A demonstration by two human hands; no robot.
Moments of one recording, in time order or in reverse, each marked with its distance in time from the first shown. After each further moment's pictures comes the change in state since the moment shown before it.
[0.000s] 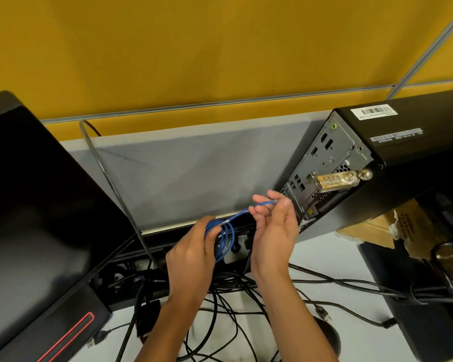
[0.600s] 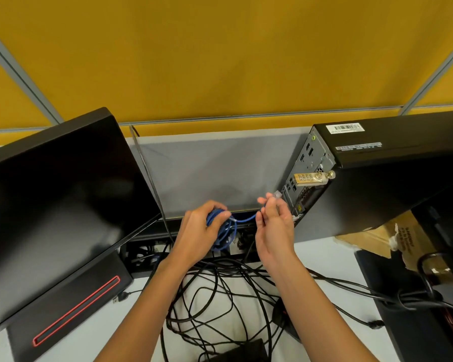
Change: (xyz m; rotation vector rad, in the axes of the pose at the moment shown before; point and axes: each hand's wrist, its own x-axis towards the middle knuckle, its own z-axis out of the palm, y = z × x) left_hand 0.023 0.023 -0.037 -0.221 -0.266 -0.168; right_hand -0.004 -0.030 -0.015 -0.010 -0.145 0.296
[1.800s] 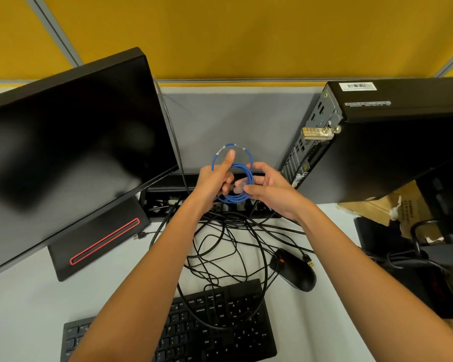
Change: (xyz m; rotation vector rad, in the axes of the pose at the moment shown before) left_hand -0.007 0.027 0.004 -0.576 -0.067 -0.555; right_hand 0.005 -0.015 -0.028 -0.681 -0.748 0.251
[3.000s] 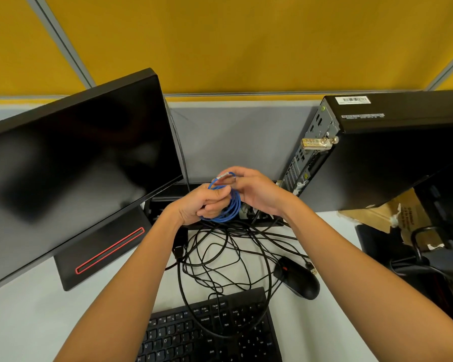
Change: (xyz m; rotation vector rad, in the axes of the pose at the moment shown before) left_hand -0.002 -0.013 -0.051 -0.164 -0.785 0.014; right_hand 0.016 -0.030 0.034 0.119 -0.271 0.026
